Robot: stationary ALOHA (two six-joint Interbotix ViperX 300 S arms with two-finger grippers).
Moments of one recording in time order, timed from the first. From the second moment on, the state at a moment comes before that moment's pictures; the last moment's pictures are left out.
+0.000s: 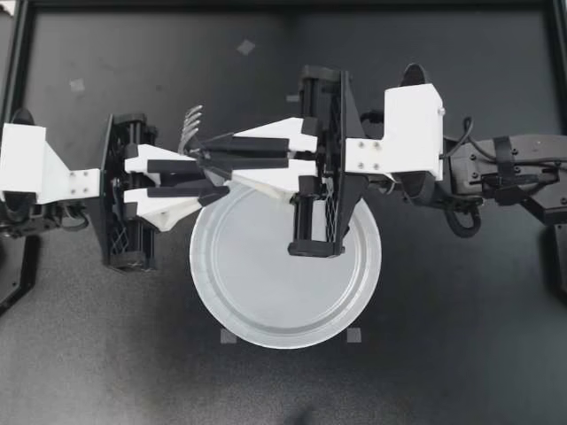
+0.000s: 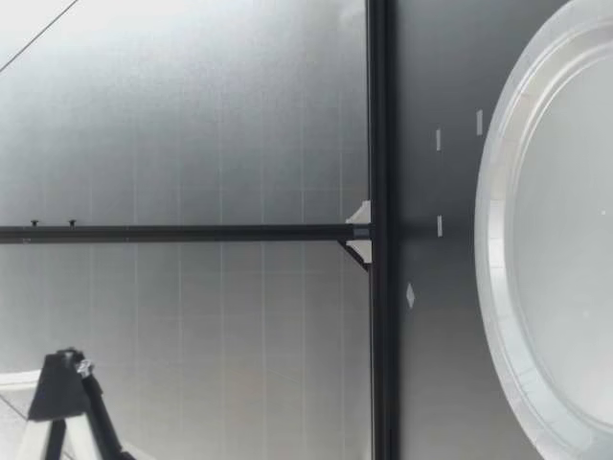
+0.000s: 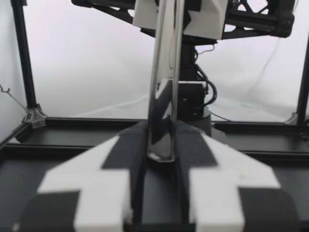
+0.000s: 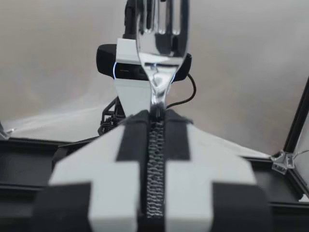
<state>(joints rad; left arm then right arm) 0.01 -0.32 1.05 -0.06 -0.93 0.04 -0.02 -0.08 0.45 0.05 -0.53 -0.20</state>
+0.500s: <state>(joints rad) -0.04 -0.46 1.07 -0.06 -0.64 0.02 -0.02 -0.12 0.55 0.06 -0.50 -0.17</state>
